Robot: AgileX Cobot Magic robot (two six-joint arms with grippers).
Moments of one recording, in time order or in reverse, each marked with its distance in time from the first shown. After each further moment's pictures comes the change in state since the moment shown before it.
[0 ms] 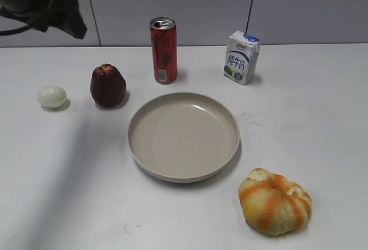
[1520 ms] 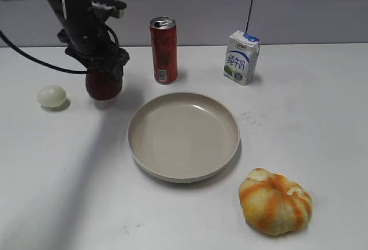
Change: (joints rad) left arm -0.073 0.422 -0.296 0.140 0.086 -0.049; right arm 0.000 0.000 0.000 0.000 0.000 0.000
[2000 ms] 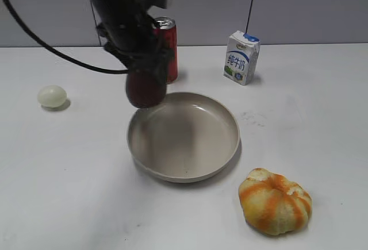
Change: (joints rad) left arm -0.240 -0.102 -0.002 -0.093 0.131 0.007; right arm 0.000 0.000 0.000 0.000 0.000 0.000
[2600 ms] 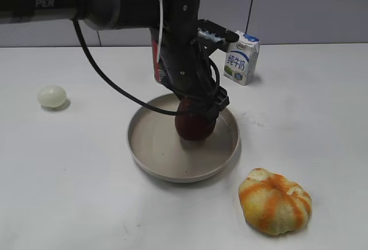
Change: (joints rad) left arm -0.165 0.121 0.000 0.001 -0.130 0.003; right arm 0.000 0.000 0.000 0.000 0.000 0.000
